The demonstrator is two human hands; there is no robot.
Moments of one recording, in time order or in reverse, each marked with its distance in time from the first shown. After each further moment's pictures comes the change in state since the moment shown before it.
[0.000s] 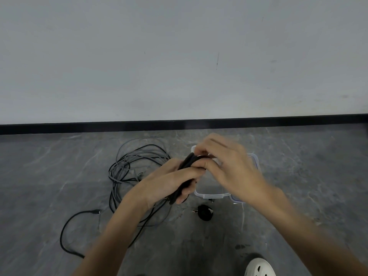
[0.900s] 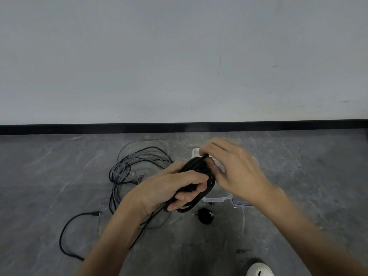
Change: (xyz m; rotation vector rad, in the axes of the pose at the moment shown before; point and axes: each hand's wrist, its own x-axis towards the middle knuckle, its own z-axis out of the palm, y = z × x) left_hand -0.009 0.007 -0.005 -0.184 -0.196 0.049; right_hand 0.000 0.012 -0.002 -0.257 -0.091 -0.018
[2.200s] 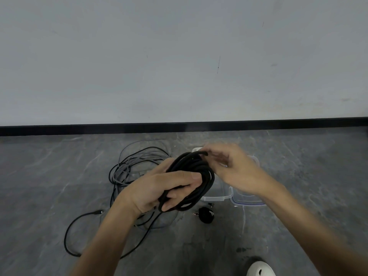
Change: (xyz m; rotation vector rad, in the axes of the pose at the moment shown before) left_hand -0.005 -0.005 -0.006 -0.053 -0.018 0.129; right_hand 0.003 0.005 0.000 0.654 -0.135 0.263
